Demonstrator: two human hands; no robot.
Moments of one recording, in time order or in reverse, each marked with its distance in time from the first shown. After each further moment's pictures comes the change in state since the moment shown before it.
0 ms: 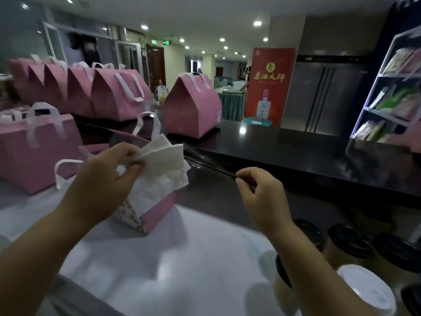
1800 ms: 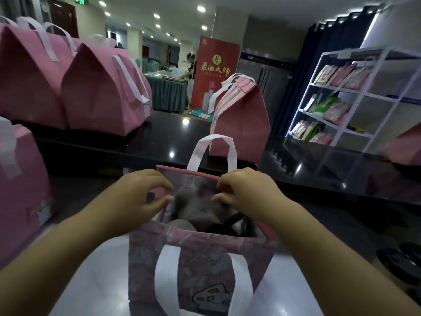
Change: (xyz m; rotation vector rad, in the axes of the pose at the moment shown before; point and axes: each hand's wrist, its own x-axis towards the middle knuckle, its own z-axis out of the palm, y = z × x) left_hand 0.161 -0.366 0.059 -0.331 -0.544 0.269; right_hand 0.185 -0.121 0.298 -0.790 -0.510 0.003
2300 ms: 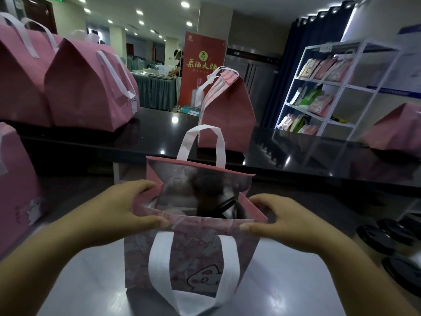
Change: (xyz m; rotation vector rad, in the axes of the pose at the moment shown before) left_hand -0.029 0.009 0.000 -0.152 -0.259 -0.259; right_hand -0.104 0.025 -0.002 0.527 -0.250 0.355
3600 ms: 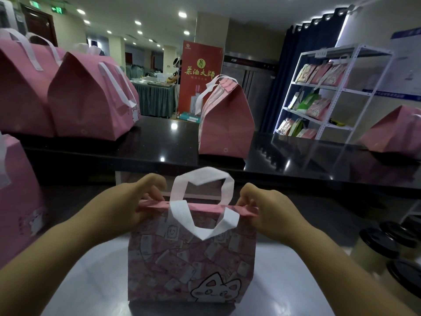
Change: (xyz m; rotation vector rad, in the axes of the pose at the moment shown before) left_hand 0.021 -0.020 -0.005 0.187 0.088 0.364; right_hand 0.030 -0.001 0.015 -0.302 0.322 -0.326
